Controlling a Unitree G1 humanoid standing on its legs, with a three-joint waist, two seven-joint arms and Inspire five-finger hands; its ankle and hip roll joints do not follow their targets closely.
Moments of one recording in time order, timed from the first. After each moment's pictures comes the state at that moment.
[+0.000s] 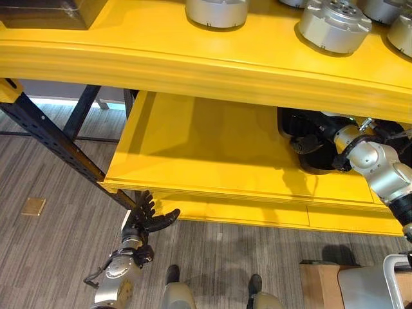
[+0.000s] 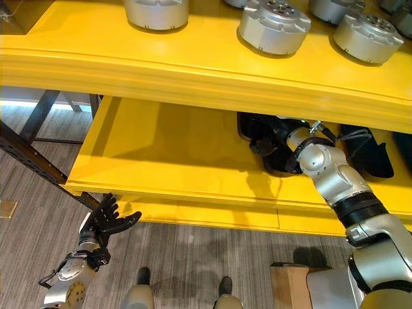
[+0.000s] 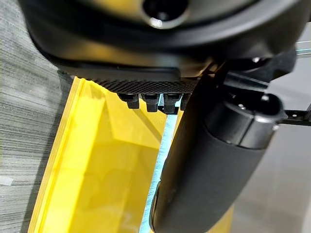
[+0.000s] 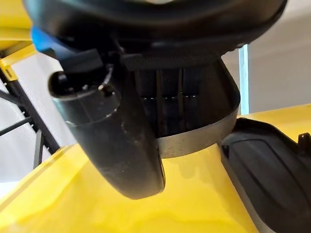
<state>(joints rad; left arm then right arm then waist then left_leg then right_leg) 0.06 0.41 -0.09 0.34 -0.58 -0.11 0.08 -0.86 -0.90 0.54 0.49 -0.14 -0.05 0.07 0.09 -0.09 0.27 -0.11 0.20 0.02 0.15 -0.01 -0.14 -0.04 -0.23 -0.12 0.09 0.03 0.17</state>
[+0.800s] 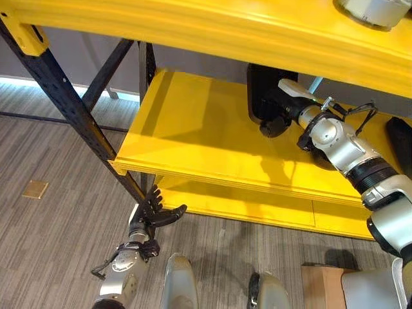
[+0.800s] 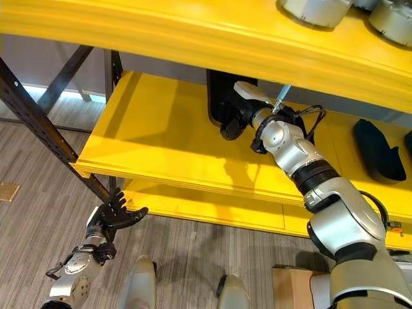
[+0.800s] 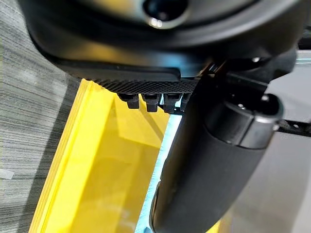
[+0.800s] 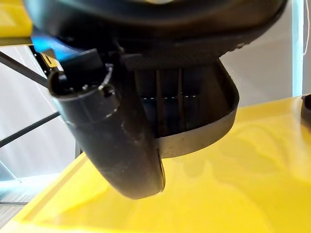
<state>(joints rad) 0.01 0.42 -0.14 0.33 -0.62 -0.11 0.10 -1.15 -0.69 0.74 0.73 -0.05 -0.03 0.05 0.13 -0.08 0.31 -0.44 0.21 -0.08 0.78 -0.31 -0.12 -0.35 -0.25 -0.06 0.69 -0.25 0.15</state>
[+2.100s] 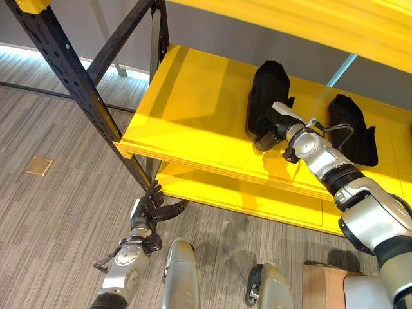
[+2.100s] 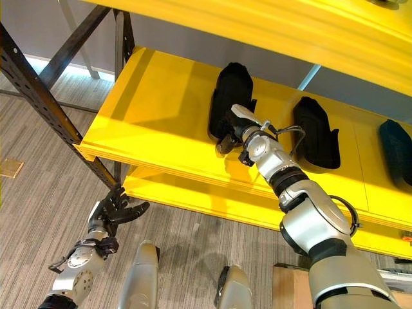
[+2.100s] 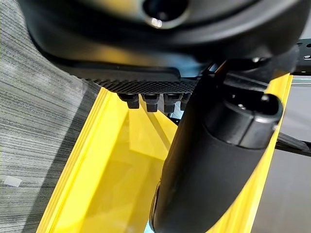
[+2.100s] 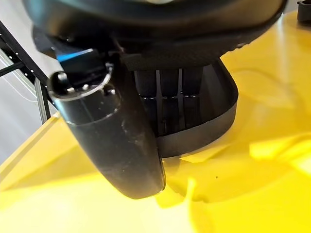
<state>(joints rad) -0.03 0.43 -0.17 0.33 -0.62 -0.11 0.13 -1.15 -0.48 0.73 1.03 -0.03 0.01 0.01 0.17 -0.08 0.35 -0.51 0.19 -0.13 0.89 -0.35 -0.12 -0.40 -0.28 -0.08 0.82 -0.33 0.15</state>
